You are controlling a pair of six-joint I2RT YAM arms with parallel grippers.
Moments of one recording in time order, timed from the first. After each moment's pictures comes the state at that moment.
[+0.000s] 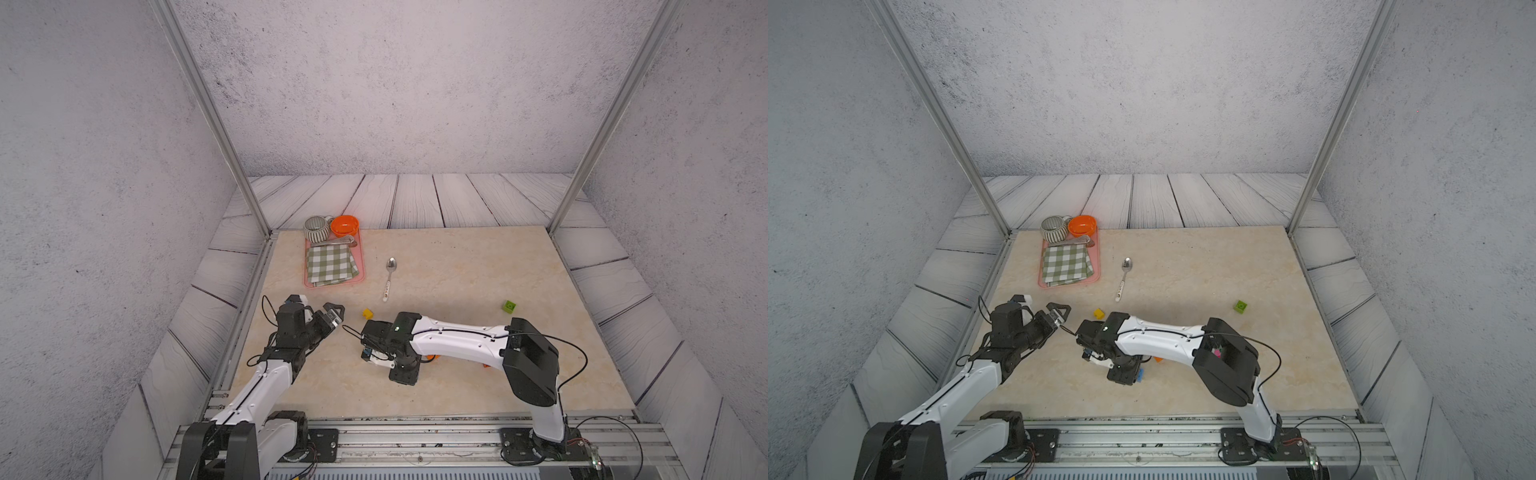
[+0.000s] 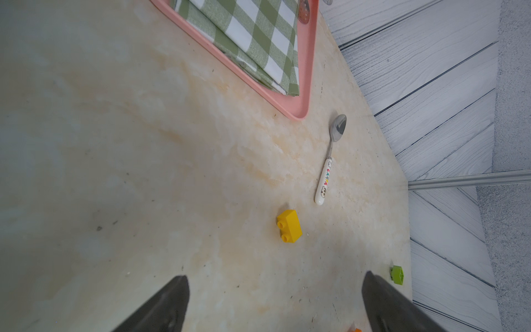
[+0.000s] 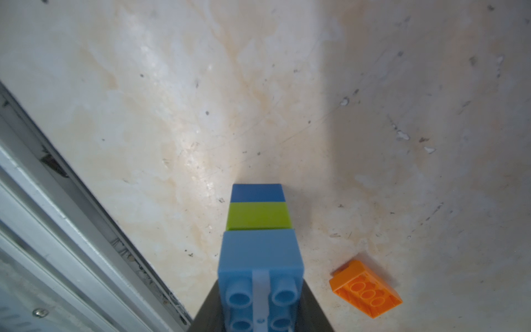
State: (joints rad) left arm -0.05 1.05 0.38 0.05 0.34 -0.81; right arm 1.17 2.01 1.56 -1.18 0.05 -0.17
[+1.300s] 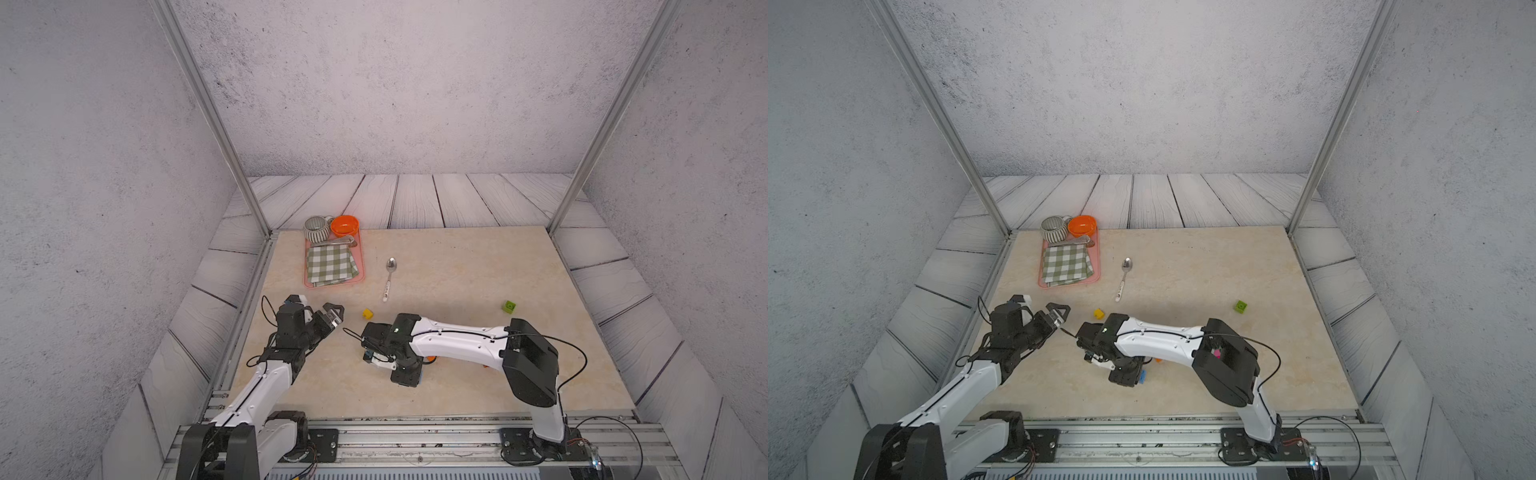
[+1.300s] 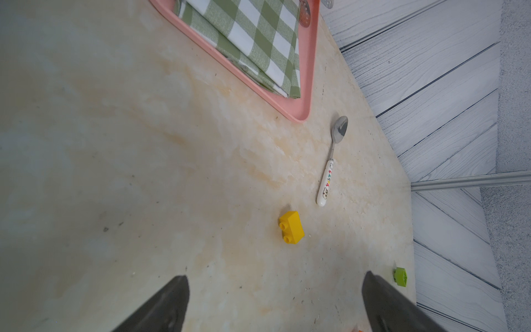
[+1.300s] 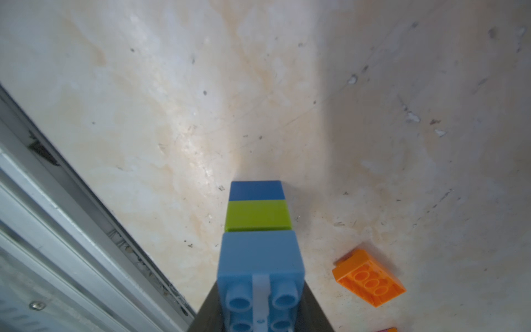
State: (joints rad) left arm -0.05 1.04 0.38 0.05 0.32 -0.80; right arm 1.18 1.99 1.56 -1.21 0.06 -0.16
